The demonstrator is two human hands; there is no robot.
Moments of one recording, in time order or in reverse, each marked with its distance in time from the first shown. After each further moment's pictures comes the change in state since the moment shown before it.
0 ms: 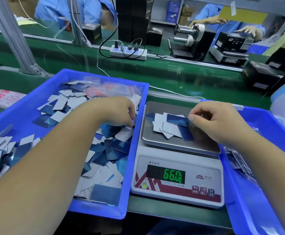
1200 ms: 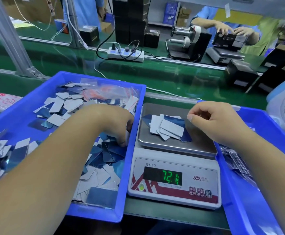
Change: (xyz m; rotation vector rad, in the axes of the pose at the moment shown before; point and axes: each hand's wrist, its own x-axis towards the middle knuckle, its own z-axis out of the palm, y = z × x) left_hand -0.005 0.004 0.005 0.241 -0.207 0.074; right_hand 0.000 0.004 -0.003 0.005 0.007 -0.004
